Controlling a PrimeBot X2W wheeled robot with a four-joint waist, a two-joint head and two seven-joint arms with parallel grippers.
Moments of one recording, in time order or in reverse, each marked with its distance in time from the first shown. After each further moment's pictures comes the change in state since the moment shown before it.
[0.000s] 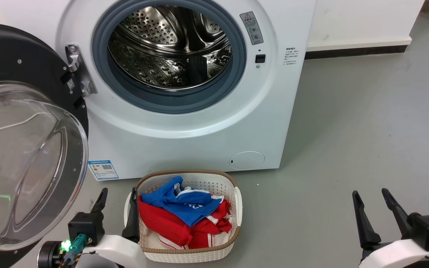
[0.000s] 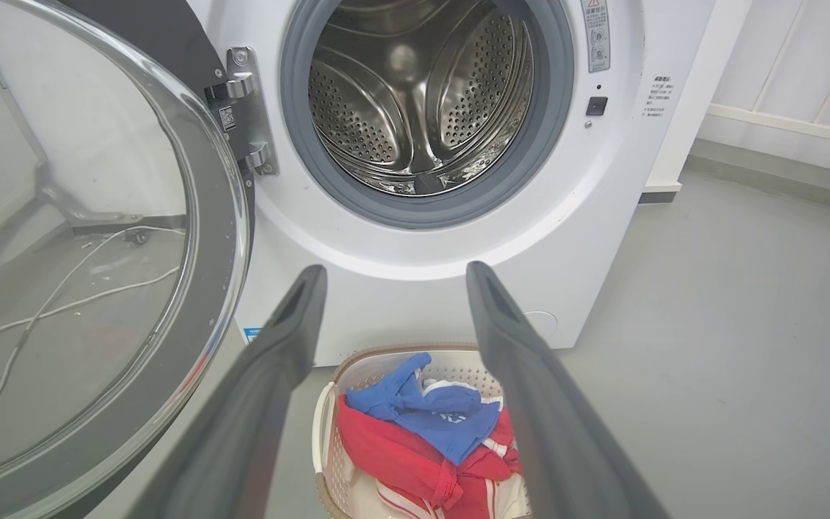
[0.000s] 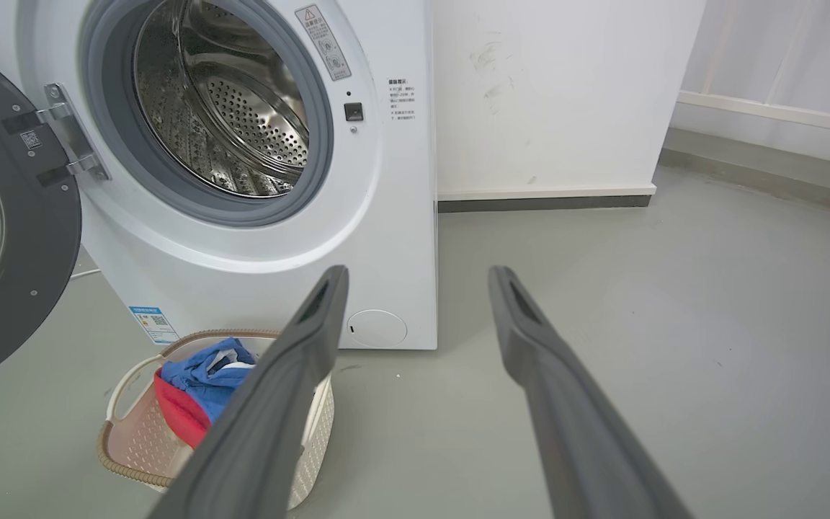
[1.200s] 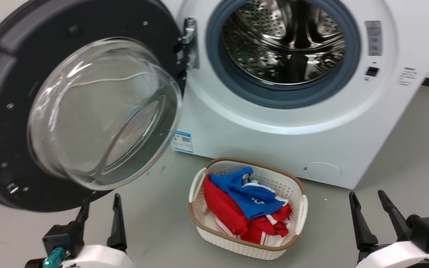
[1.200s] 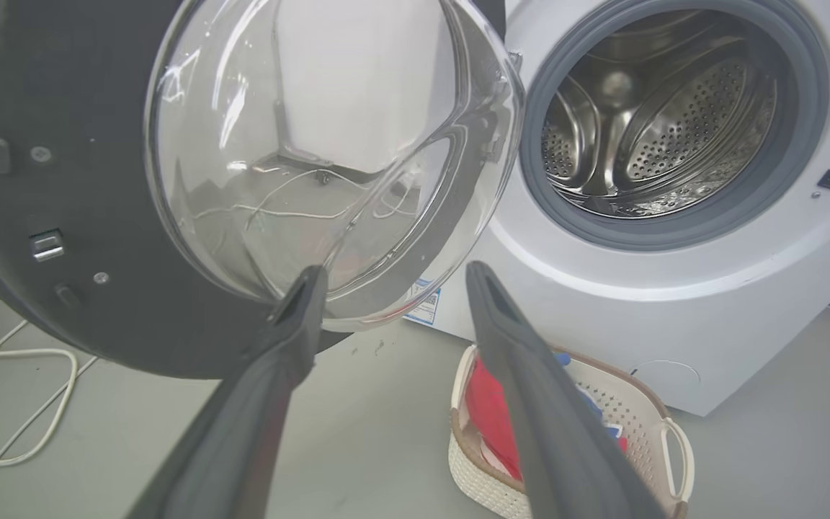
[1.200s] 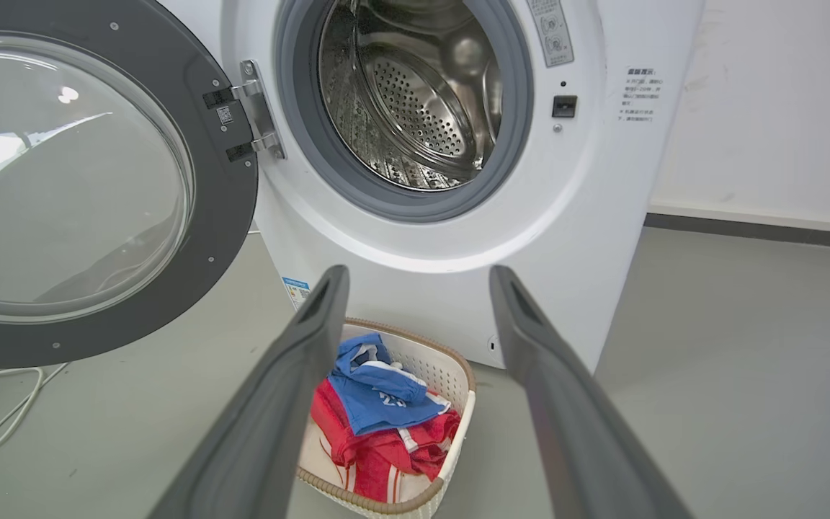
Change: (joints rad) left arm 0.128 0.012 0.089 -0.182 -0.051 0.054 0.044; right arm 0.016 0.033 -0.007 -0.026 0.027 0.000 0.015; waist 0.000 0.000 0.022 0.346
